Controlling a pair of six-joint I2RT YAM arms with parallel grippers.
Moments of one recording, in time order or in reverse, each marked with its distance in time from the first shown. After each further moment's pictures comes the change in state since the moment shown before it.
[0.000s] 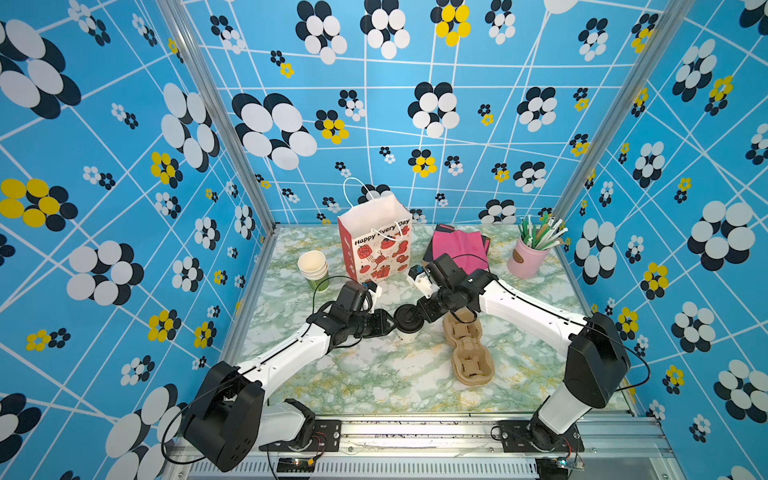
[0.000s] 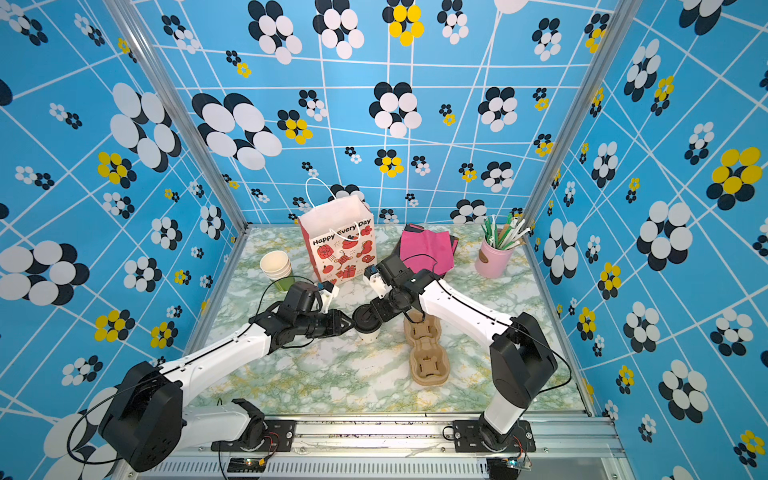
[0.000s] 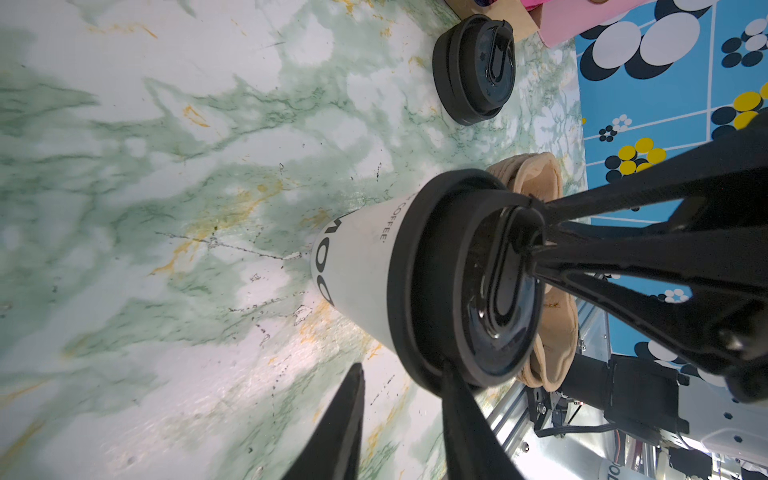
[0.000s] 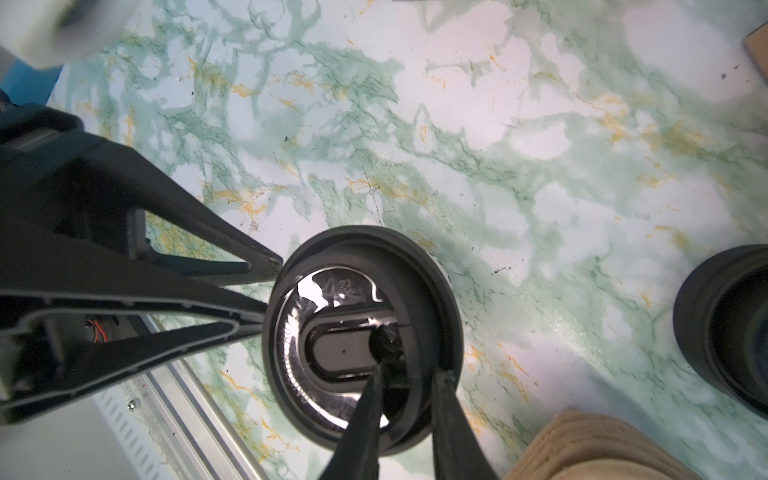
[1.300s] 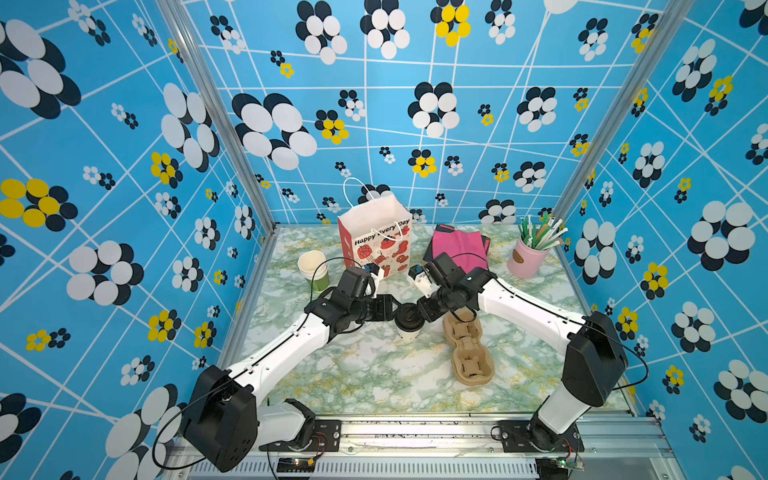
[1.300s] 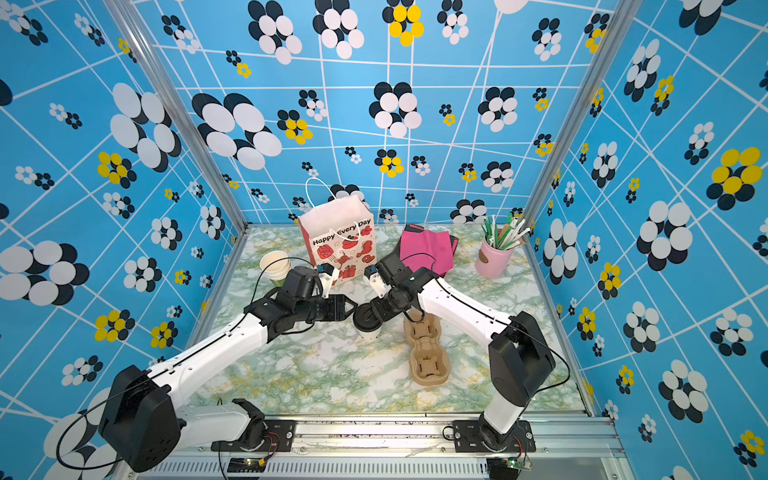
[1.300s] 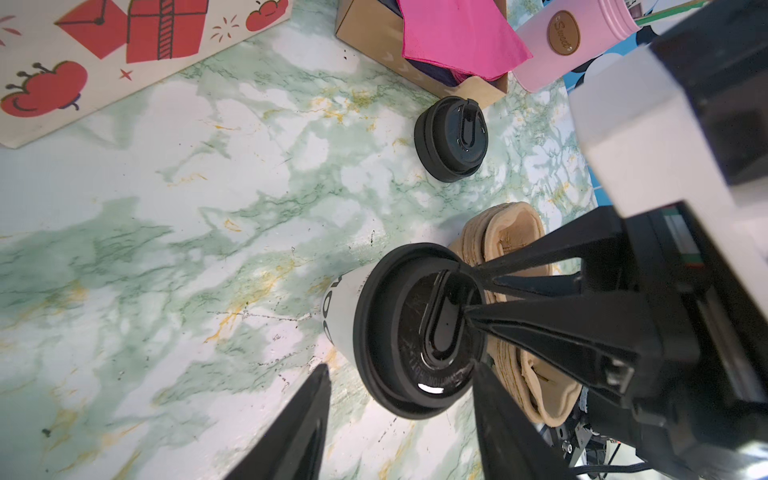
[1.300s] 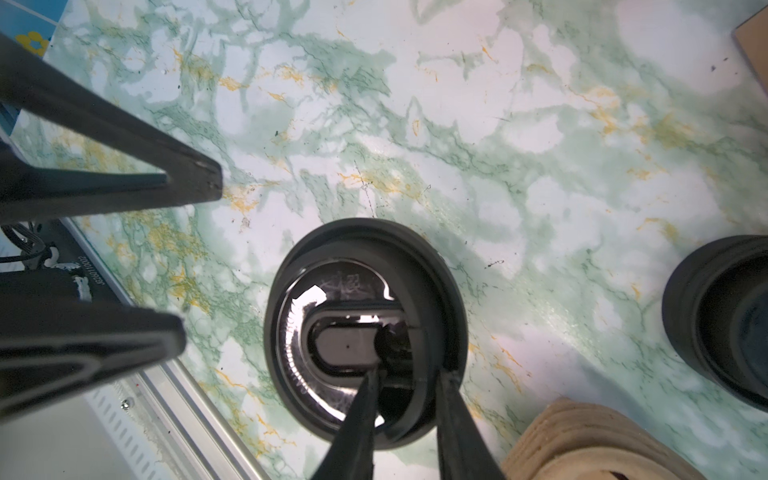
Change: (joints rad) left arm -0.011 -0.013 0.179 -0.116 -0.117 0.094; right arm 0.002 0.012 0.031 -0.039 0.019 0.000
